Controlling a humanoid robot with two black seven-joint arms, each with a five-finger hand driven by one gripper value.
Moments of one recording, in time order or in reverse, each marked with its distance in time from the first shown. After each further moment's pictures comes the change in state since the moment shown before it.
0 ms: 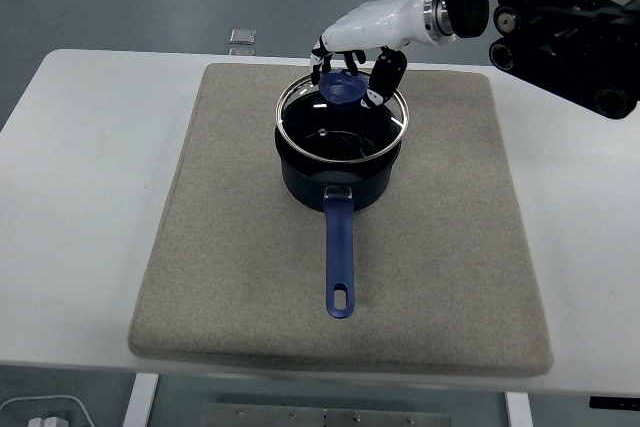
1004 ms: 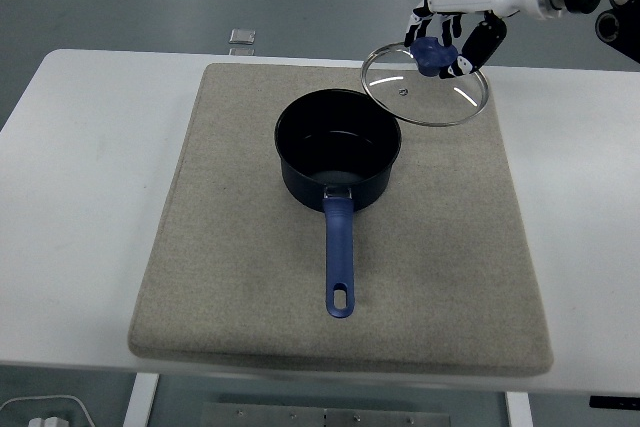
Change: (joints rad) left arm 0.001 0.000 0.000 0.001 0.000 0.000 0.000; right arm -0.086 -0.168 -0.006 -0.108 0.058 -0.001 0.045
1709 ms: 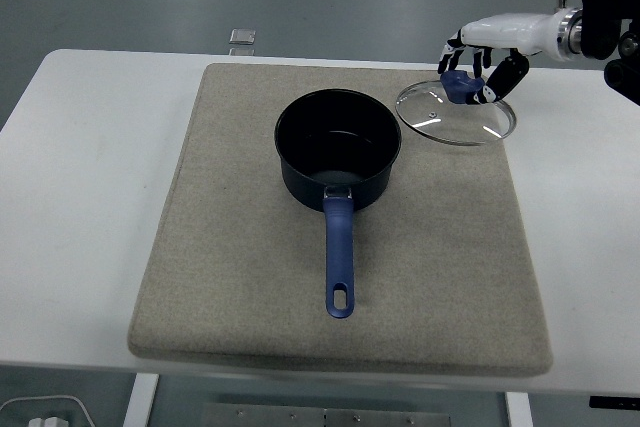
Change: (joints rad) left arm 0.000 0.000 0.000 -0.001 0.000 0.000 0.000; right arm -0.125 -0.010 -0.005 -0.083 -0.008 -0.091 0.000
